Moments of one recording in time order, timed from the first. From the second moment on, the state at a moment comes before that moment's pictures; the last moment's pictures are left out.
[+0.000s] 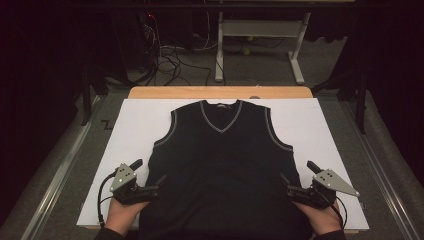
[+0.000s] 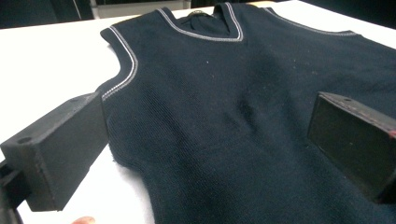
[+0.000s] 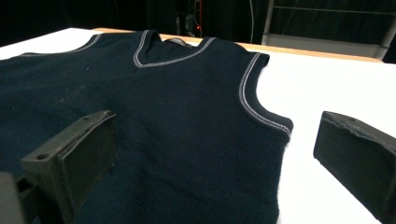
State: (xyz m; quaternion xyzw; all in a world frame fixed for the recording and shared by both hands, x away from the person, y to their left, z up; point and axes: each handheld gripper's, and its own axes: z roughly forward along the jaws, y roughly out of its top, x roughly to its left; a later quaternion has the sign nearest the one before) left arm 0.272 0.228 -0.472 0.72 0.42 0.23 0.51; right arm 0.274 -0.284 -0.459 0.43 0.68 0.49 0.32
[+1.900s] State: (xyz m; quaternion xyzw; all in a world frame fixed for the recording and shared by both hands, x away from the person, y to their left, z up) left arm 0.280 0.236 -0.470 0.73 0.44 0.19 0.49; right arm 0.278 -0.279 -0.459 0.45 0.71 0.44 0.31
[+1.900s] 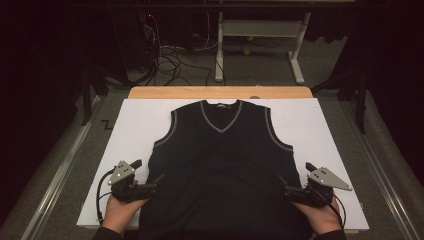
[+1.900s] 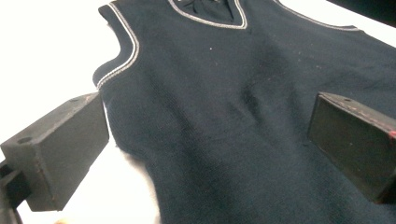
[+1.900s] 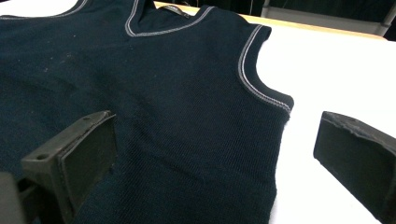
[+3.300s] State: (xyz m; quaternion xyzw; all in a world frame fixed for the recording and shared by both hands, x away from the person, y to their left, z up) left arm 0.347 0.241 -0.480 0.74 0.55 0.12 0.36; right arm 0.350 -0.287 -0.467 0.54 0.74 0.33 0.23
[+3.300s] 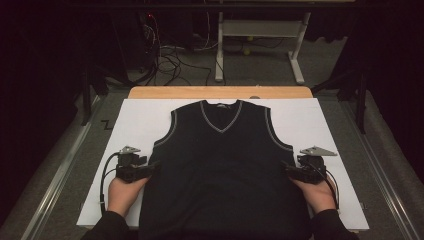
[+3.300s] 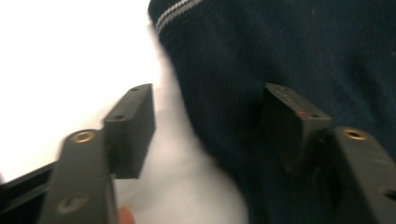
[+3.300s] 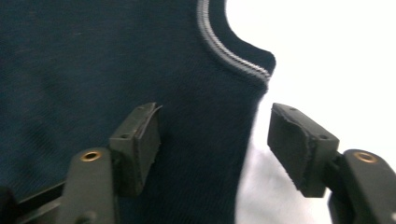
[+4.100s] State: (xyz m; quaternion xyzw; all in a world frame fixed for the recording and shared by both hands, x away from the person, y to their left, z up) left arm 0.339 0.233 -0.475 0.76 0.52 0.14 0.37; right arm 0.346 -0.279 -0.463 0.50 0.76 0.34 0.24
